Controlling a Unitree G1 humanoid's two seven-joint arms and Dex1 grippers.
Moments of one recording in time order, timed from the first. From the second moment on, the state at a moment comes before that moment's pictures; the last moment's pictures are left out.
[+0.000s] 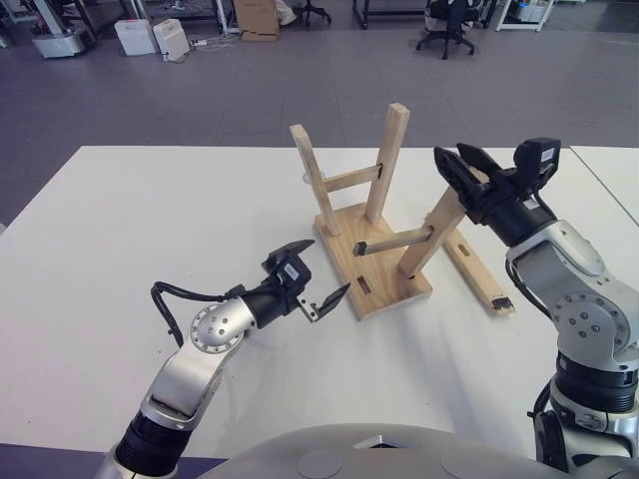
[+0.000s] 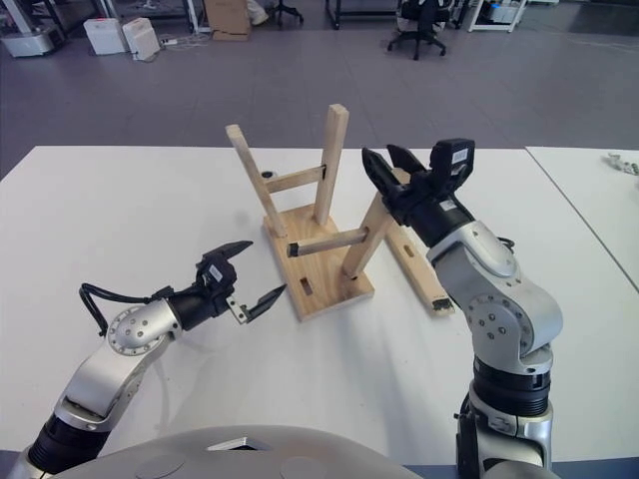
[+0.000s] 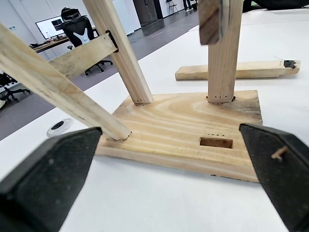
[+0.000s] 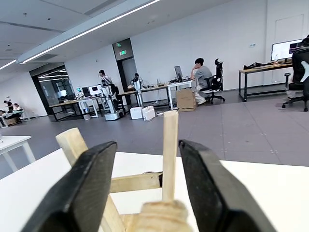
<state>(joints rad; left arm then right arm) 0.09 0.44 -0.29 -0.49 -0.12 0.31 -0.50 -0.23 -0.42 -0.24 -0.54 0.88 0.70 0.10</state>
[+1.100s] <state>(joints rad) -0.36 0.21 0.03 -0.49 -0.45 0.53 -0.31 -0.23 -0.60 -0.19 0.24 0.39 0.57 0.43</state>
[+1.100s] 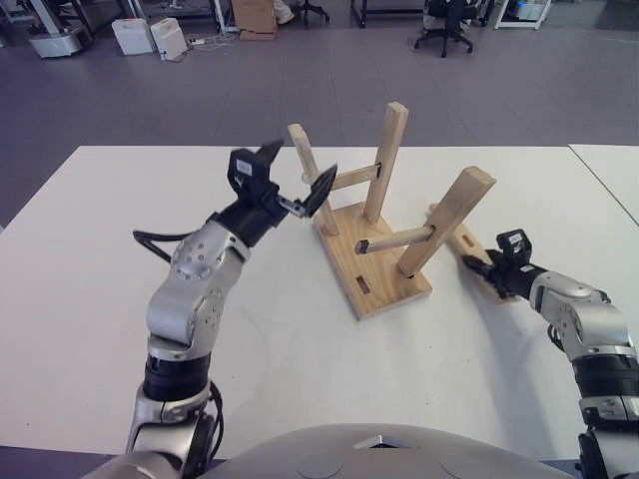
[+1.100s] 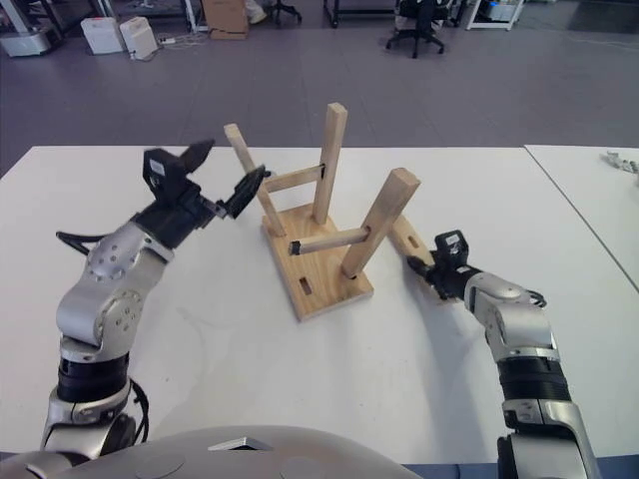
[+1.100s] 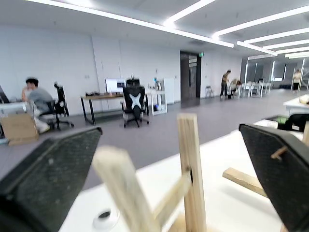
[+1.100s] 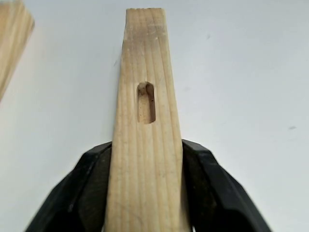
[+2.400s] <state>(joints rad) -1.04 -0.03 0.30 -0.16 -1.19 0.65 0.04 -0.85 -0.64 -0.08 -0.34 0.51 0.49 0.67</state>
